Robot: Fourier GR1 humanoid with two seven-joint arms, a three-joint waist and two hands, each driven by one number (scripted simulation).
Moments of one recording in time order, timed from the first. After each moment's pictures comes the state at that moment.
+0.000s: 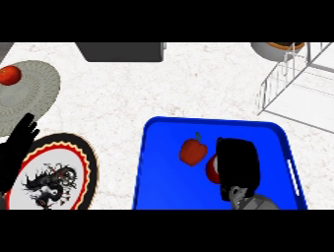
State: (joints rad) left arm 0.02 0.34 0.15 -1.40 0.13 -0.06 0.07; right arm -0.14 -0.04 0.48 -1.68 1.31 0.51 0.80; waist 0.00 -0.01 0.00
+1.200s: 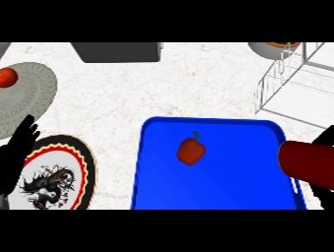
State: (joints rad) left arm 0.03 0.31 0.17 -1.43 0.09 -0.05 0.09; right arm -0.04 -0.27 -0.13 -2.27 0.71 0.59 0.50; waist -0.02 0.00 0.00
